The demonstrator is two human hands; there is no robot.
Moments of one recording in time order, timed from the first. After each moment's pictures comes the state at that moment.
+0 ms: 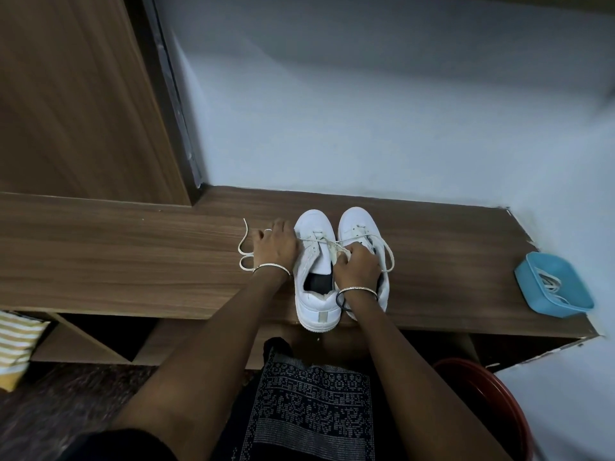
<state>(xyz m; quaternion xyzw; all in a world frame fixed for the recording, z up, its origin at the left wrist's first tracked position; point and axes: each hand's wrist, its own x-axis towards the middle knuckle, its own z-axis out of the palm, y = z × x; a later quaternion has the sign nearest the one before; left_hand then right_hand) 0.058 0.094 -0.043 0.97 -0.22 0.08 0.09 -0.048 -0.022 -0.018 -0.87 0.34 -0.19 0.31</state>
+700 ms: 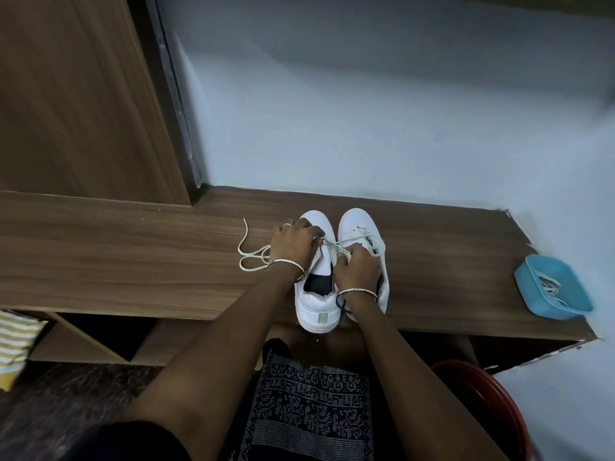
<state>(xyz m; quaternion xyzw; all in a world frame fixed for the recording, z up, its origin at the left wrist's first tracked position) 0.055 0.072 -0.030 0.94 -0.30 0.11 0.15 -0.049 -0.021 -0.017 -0.87 0.34 -0.19 0.31</state>
